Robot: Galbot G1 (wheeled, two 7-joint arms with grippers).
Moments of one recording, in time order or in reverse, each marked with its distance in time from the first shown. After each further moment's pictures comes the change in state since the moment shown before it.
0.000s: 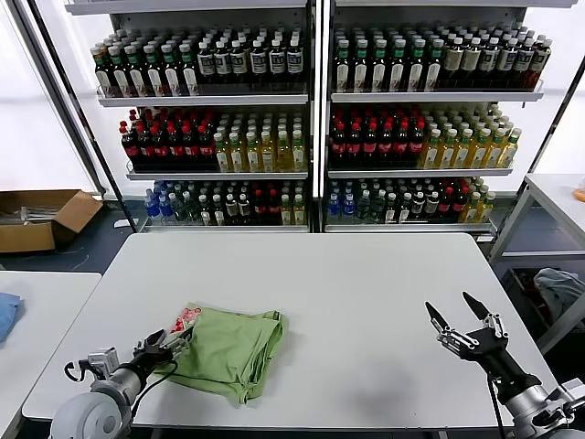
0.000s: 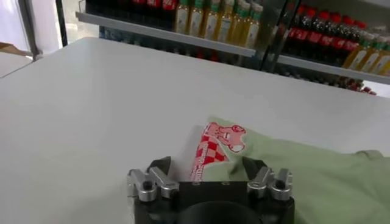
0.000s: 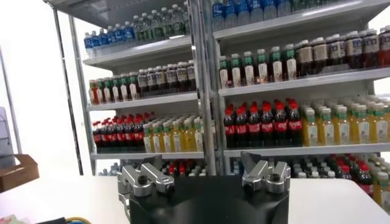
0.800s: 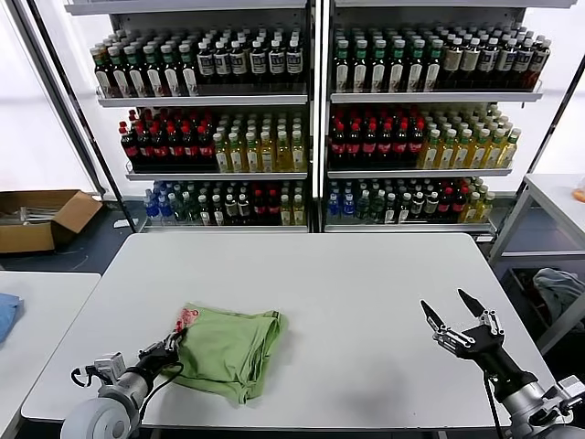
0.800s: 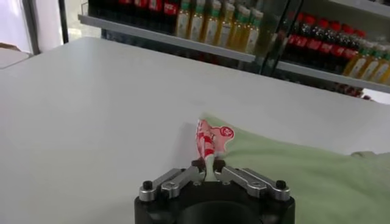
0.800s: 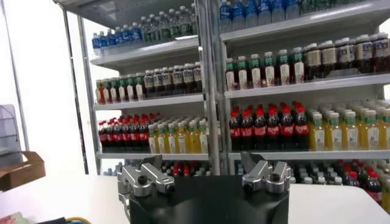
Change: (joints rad) left arm 0.012 -0.034 0.006 0.001 0.017 -0.046 -0.032; right arm 0.017 -0.016 -0.026 0.007 -0.009 -0.003 0.002
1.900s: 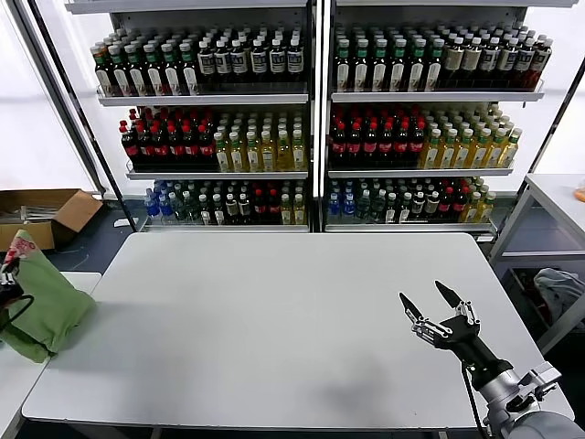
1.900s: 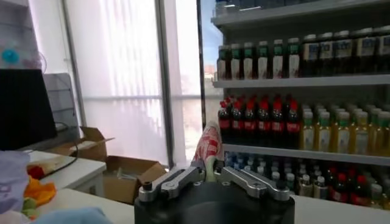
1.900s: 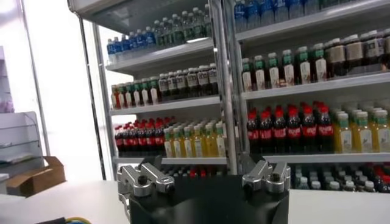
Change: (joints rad) left arm -0.017 0.231 -0.435 -0.006 -0.033 -0.068 -0.109; right arm 0.071 -0.010 -0.088 0.005 0.001 -0.019 0.023
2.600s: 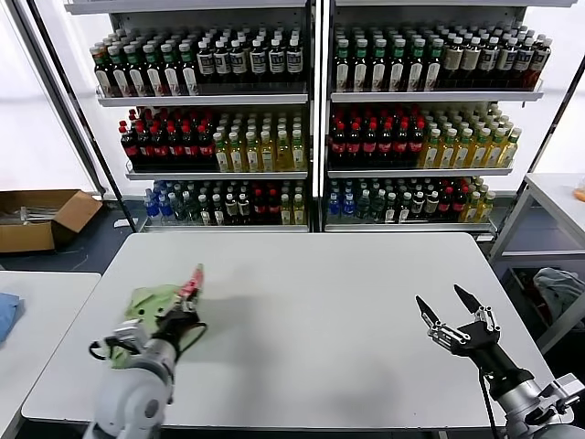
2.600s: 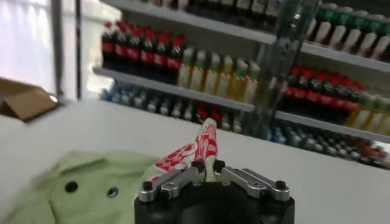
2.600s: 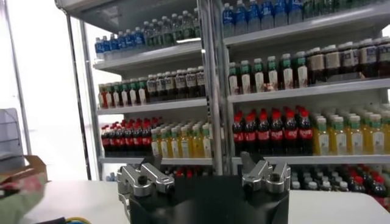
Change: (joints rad) left arm -0.133 -0.348 0.599 -0.194 0.016 0.098 -0.221; right arm -0.080 0.025 0.084 0.049 -0.012 -0.005 0.005
